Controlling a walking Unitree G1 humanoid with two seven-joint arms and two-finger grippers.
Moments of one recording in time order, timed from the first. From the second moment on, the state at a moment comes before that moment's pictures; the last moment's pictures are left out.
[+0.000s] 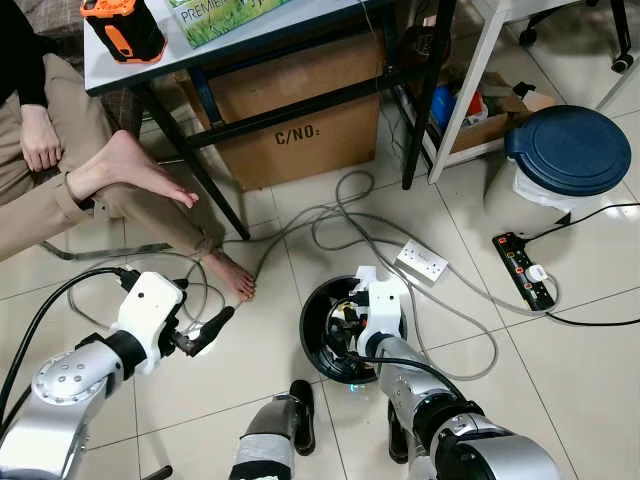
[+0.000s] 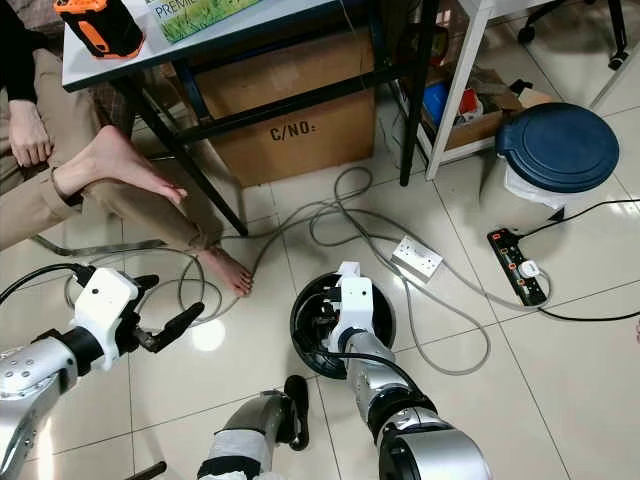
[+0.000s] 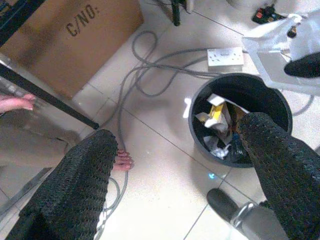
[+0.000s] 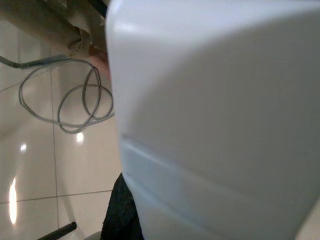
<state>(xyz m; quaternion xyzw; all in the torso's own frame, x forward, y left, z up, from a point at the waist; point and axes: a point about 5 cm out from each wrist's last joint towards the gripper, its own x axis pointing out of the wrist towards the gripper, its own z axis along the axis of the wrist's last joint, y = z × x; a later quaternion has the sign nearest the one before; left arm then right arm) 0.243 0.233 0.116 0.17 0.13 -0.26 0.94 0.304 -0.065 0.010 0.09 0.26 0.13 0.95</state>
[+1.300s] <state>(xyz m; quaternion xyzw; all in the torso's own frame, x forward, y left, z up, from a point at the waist) 0.232 0.226 0.103 0.19 0.14 -0.31 0.92 0.302 -0.065 0.009 0.10 0.26 0.14 0.95</state>
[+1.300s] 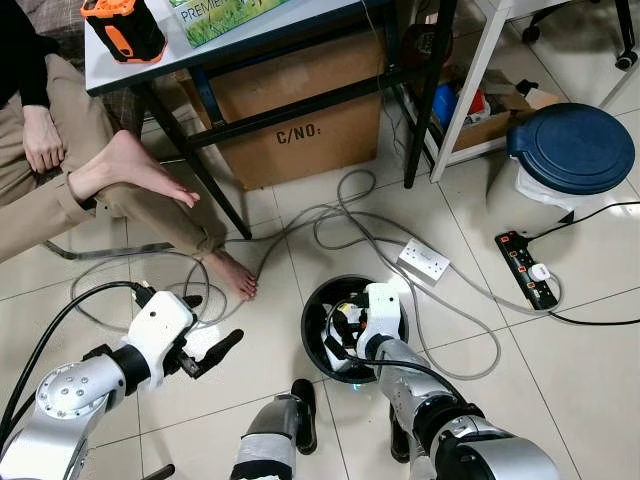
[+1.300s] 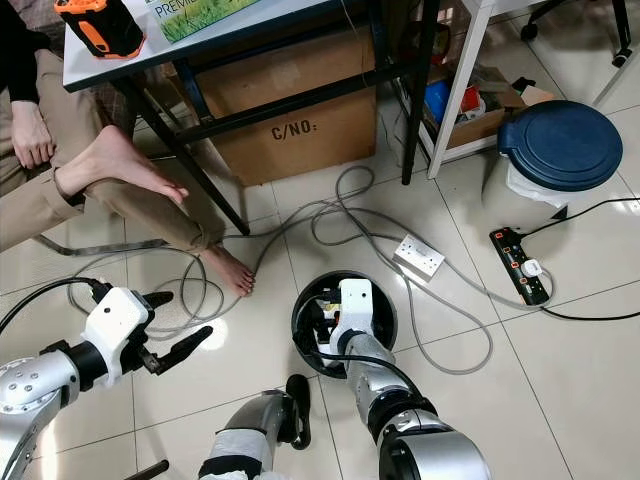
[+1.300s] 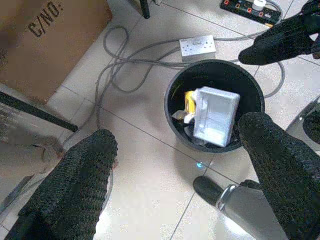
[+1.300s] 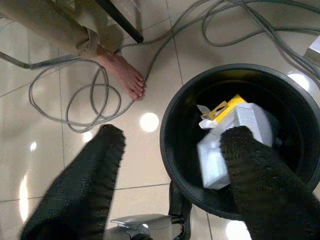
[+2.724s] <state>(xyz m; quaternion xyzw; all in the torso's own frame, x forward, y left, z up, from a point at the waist) 0.255 0.180 0.091 0.14 0.08 -0.34 0.92 0.306 -0.107 0.070 0.03 0.00 0.06 1.00</state>
